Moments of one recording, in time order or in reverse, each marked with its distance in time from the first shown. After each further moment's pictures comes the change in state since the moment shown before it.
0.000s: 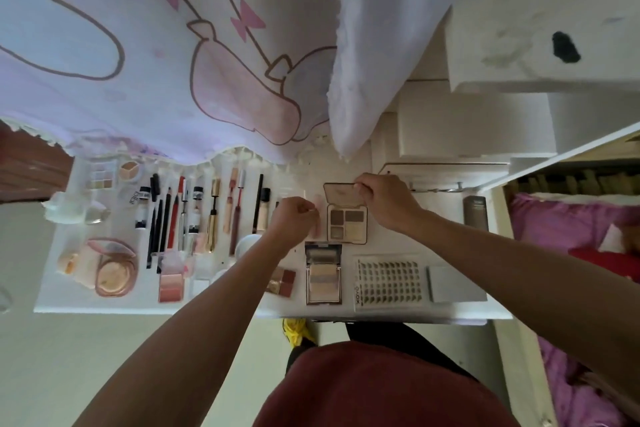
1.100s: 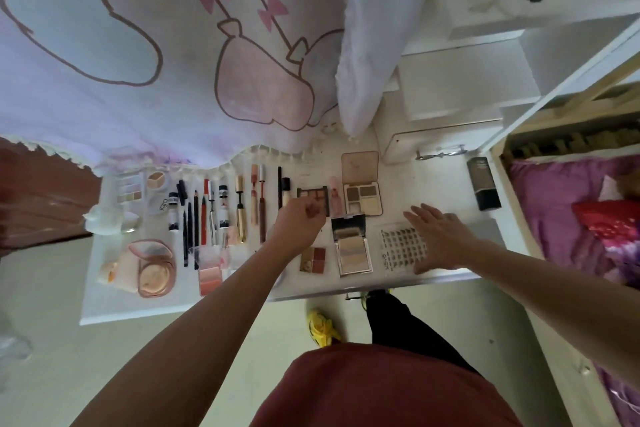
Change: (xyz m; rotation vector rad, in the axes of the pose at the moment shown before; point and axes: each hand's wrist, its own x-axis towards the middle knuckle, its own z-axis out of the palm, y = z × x) left_hand -0.066 -0.030 -0.044 0.260 -0.043 0.266; right_hand -0.127 0.041 0.034 -0.608 -0.426 0.146
